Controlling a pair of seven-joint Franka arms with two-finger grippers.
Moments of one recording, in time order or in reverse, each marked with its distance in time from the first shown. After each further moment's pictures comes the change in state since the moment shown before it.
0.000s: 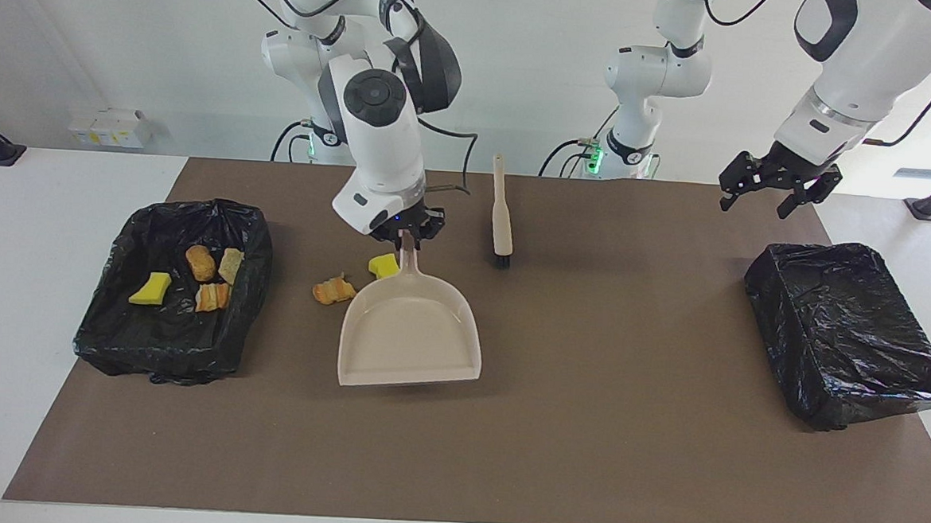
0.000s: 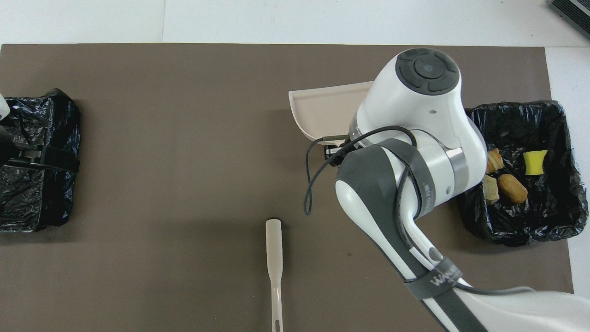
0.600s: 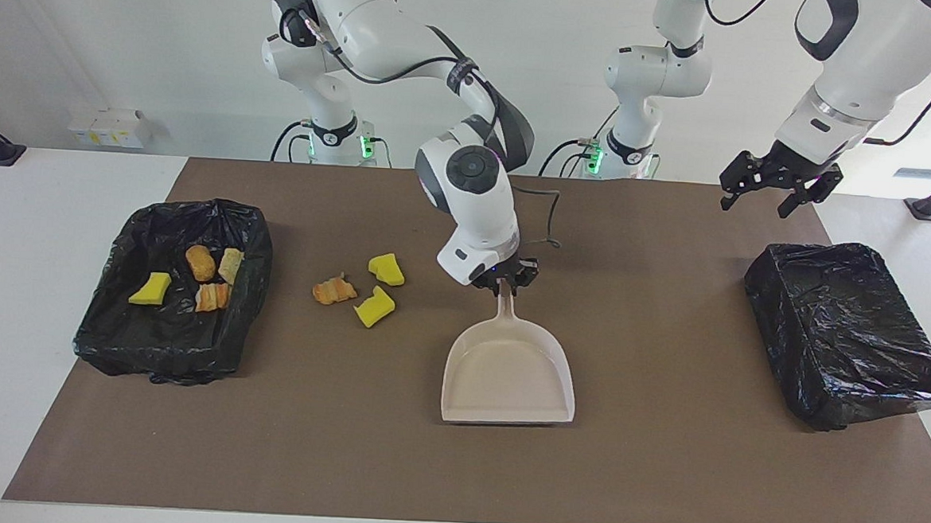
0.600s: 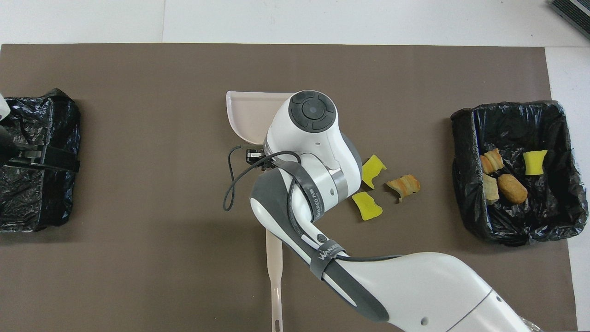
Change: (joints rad) left arm -0.002 -0.001 -0.003 0.000 0.000 0.000 0.000; right arm 0.181 0.256 0.005 0.072 0.067 0.321 0.147
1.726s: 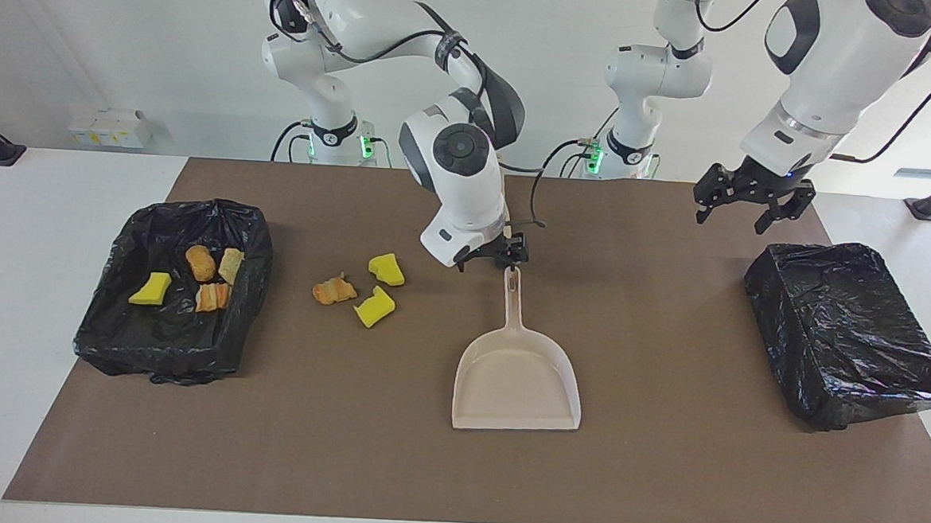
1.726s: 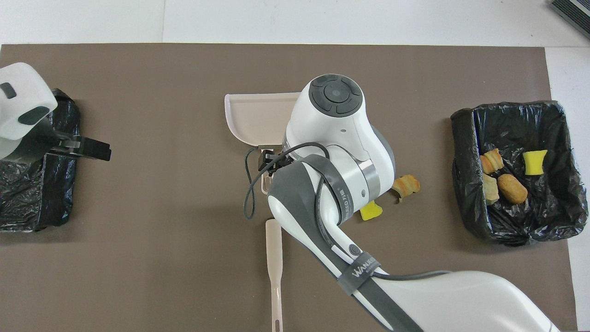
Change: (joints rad) left arm -0.084 0.066 -0.015 -0.002 0.000 0.137 -0.001; right arm -0.049 -0.176 -0.005 -0.057 0.019 -0.242 -0.020
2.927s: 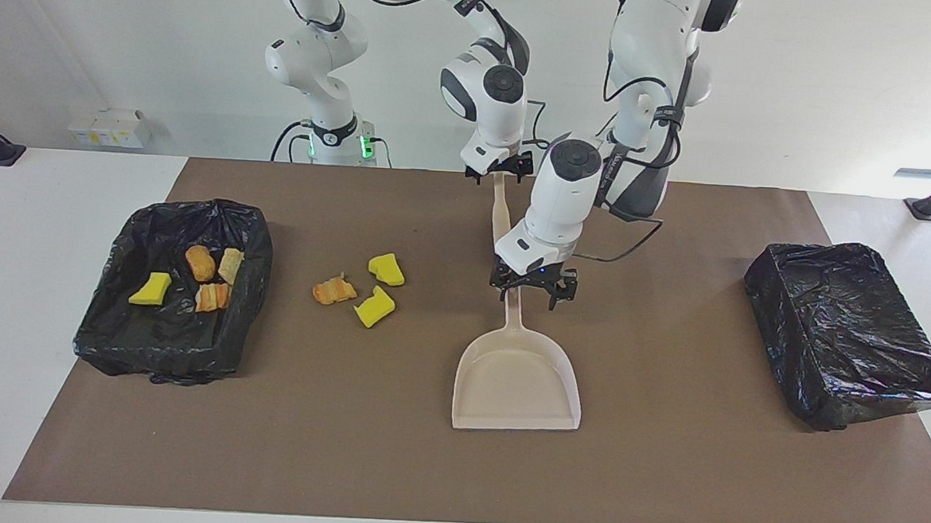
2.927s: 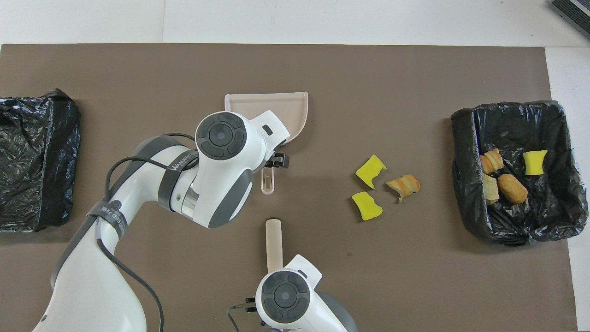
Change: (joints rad) left arm -0.431 0.335 -0.007 -0.109 0.001 0.470 -0.459; right arm 0.347 -0.382 0.010 -0.774 0.122 0.322 0.154
